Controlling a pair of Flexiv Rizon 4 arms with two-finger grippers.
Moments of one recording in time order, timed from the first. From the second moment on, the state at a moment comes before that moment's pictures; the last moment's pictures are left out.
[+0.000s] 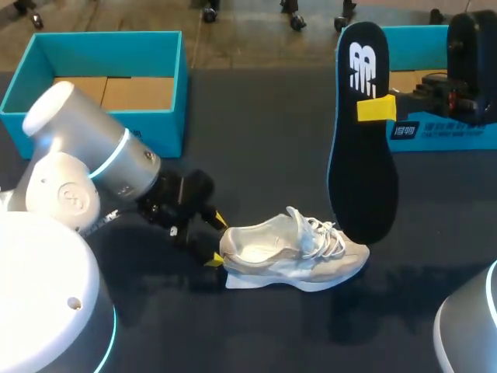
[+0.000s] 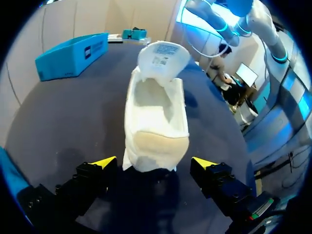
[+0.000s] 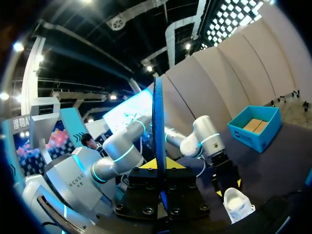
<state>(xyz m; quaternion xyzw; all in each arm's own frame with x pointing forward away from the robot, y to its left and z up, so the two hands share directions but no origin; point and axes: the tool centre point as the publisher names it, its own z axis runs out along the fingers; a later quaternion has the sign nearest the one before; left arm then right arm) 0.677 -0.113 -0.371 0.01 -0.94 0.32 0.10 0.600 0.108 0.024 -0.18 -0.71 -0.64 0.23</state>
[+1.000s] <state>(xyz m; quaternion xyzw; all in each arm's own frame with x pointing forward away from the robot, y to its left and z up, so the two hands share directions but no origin) 0.659 -0.122 -0.326 -0.04 -0.99 0.12 0.01 0.600 0.108 0.025 -0.18 -0.71 -0.64 0.23</state>
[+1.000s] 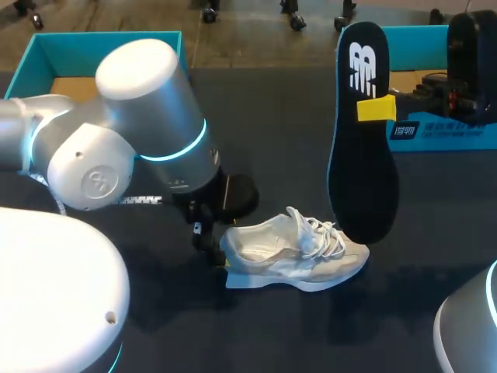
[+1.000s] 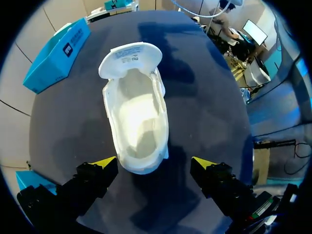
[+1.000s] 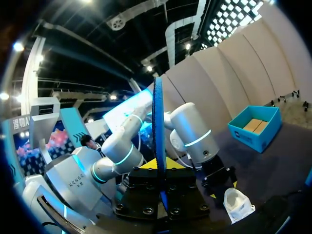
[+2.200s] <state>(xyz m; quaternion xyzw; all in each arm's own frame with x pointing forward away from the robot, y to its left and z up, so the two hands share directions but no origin) 0.716 -0.194 -0.350 -0.01 -0.99 0.10 -0.01 0.600 0.108 0.025 -0.18 -0.71 -0.64 0.23</state>
